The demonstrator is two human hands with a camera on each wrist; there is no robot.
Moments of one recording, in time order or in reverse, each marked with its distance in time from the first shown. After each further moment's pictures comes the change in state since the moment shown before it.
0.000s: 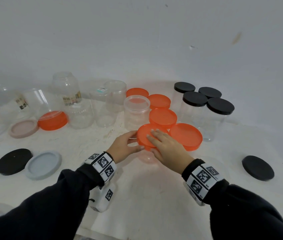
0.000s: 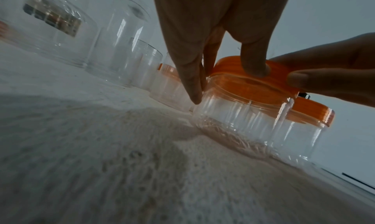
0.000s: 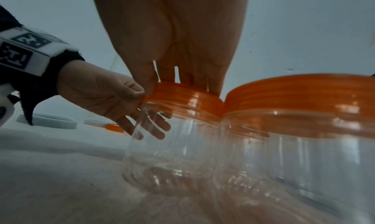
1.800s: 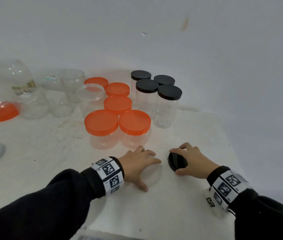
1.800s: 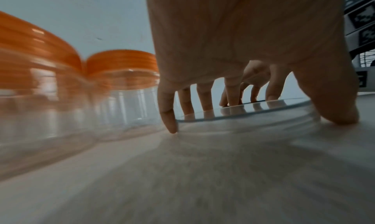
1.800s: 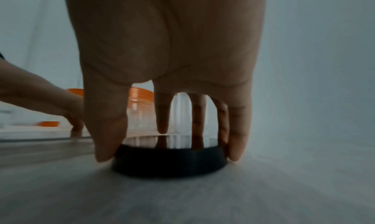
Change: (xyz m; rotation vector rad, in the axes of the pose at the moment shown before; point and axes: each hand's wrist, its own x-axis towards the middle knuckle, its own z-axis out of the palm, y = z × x) left_hand -0.014 0.069 0.185 1.074 -0.669 0.238; right_hand -0.170 0.148 -0.033 0.231 -0.424 0.482
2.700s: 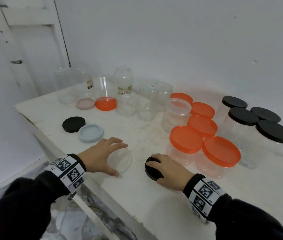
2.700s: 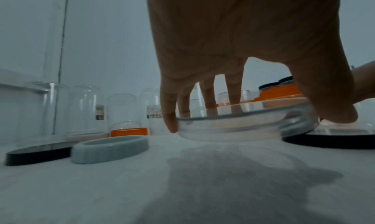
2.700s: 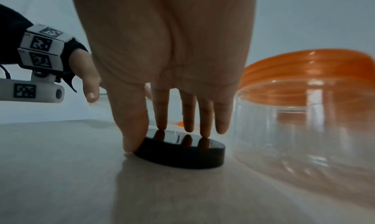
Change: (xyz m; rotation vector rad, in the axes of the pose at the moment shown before) left_hand -0.250 -0.146 0.036 -0.349 0.295 -0.663; right_hand 0.079 -0.238 0.054 -0.358 -0.097 -0.765
